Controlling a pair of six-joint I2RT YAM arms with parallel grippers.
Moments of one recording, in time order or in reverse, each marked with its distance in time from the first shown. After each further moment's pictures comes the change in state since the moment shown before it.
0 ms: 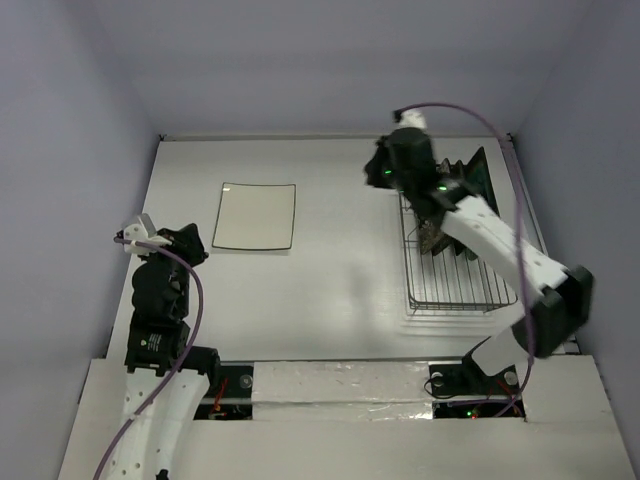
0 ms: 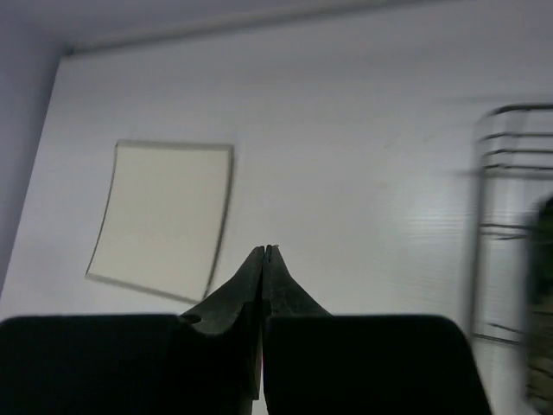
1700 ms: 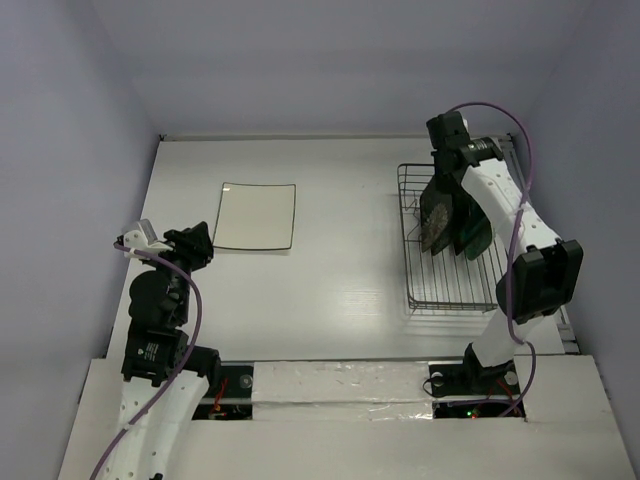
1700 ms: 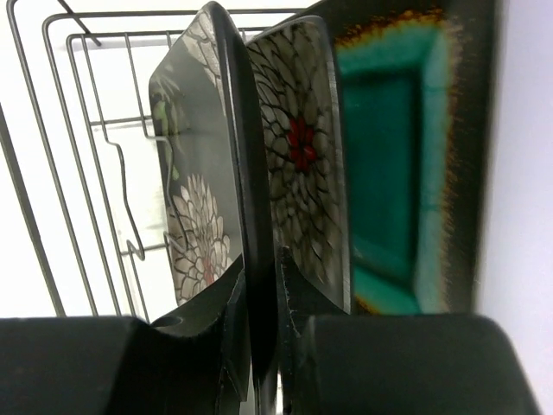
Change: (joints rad) left arm -0.064 -0.064 0.000 -0.001 0.000 0.000; right arm -0.381 0.072 0.164 -0.608 0.266 -0.357
